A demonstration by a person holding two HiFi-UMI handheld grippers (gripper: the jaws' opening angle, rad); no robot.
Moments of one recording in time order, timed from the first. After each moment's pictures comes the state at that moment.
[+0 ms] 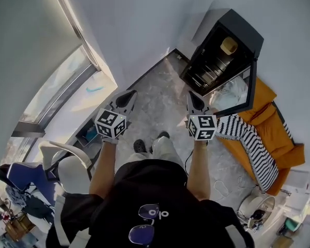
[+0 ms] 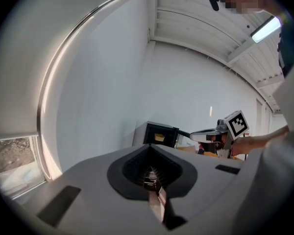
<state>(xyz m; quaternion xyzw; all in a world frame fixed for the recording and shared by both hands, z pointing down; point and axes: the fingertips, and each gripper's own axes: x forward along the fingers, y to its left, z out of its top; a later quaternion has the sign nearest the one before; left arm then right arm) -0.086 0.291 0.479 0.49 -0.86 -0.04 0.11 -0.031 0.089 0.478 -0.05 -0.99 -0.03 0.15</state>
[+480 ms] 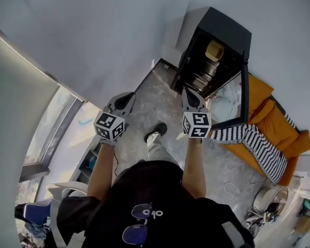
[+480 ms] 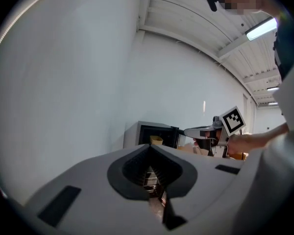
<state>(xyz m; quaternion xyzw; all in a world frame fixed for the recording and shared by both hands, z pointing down) -0.232 0.153 0.482 0.57 -0.82 0.00 0.10 -0.163 -0.034 0.482 0.06 -0.99 0.01 0.12</state>
